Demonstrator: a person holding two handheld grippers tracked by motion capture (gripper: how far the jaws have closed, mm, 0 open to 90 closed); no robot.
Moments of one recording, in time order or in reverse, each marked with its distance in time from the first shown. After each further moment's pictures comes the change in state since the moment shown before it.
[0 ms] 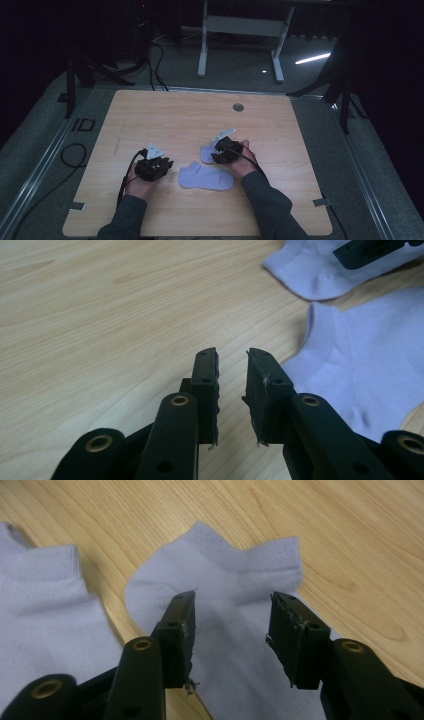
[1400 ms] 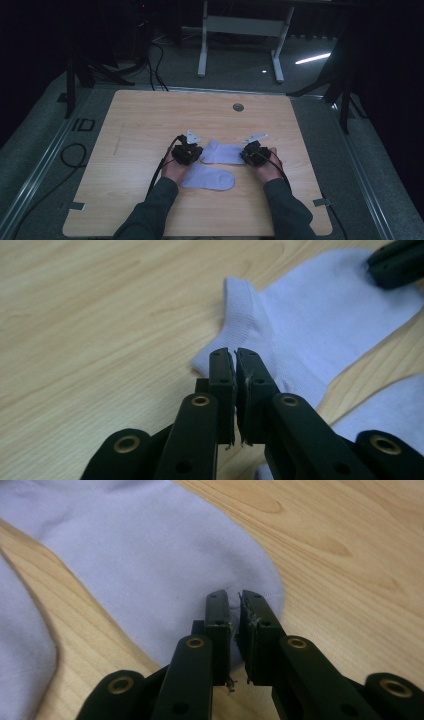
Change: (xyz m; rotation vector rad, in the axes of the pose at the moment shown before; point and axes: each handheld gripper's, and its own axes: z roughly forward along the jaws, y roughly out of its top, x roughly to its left) left arm -0.045 0.068 0.081 0.005 -0.057 0.085; right arm -0.051 -0.068 -0.029 0.004 -0.083 0.152
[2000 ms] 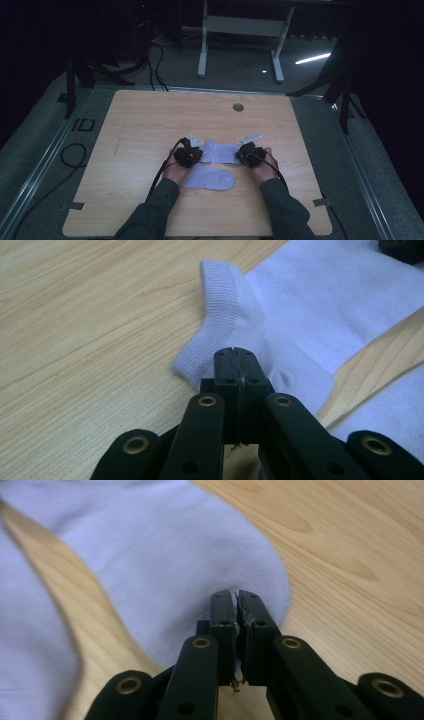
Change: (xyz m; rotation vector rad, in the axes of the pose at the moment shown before) left arm -0.006 -0.008 0.016 0.054 0.031 0.043; right arm 0.012 0.006 0.006 -0.016 0.013 -0.057
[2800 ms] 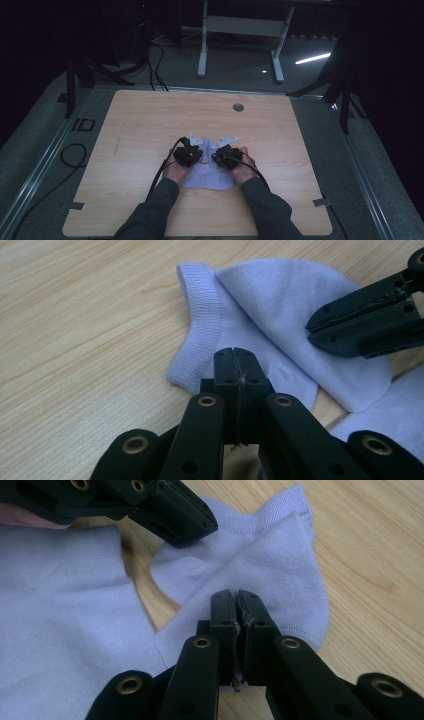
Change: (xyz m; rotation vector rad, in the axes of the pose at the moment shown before) left arm 0.001 0.001 0.000 0.012 -0.012 -0.015; right arm 0.058 0.036 0.022 -0.063 0.123 -0.124
